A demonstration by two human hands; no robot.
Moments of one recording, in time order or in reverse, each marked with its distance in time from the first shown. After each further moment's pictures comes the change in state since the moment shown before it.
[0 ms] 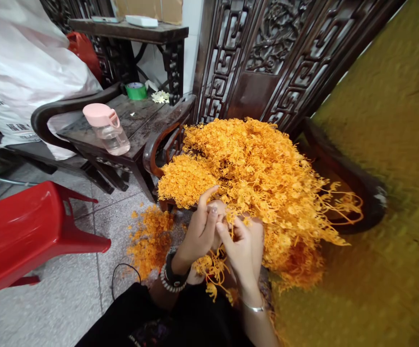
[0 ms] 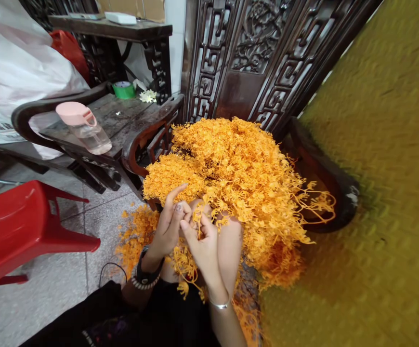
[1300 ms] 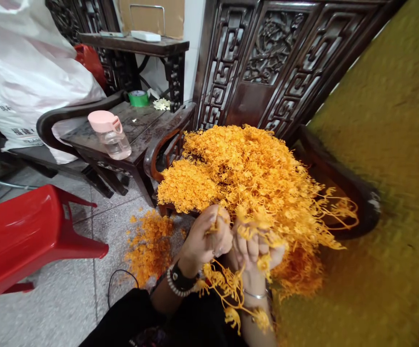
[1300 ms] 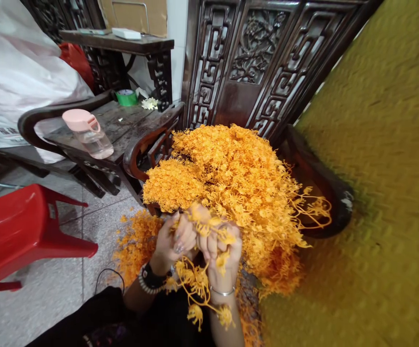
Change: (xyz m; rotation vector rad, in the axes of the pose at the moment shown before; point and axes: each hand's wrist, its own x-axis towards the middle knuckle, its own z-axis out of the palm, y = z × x) left_hand 0.000 -0.007 0.012 -0.993 -0.231 -0.330; right_hand 0.007 0.001 -0.030 0.634 -0.117 0.041
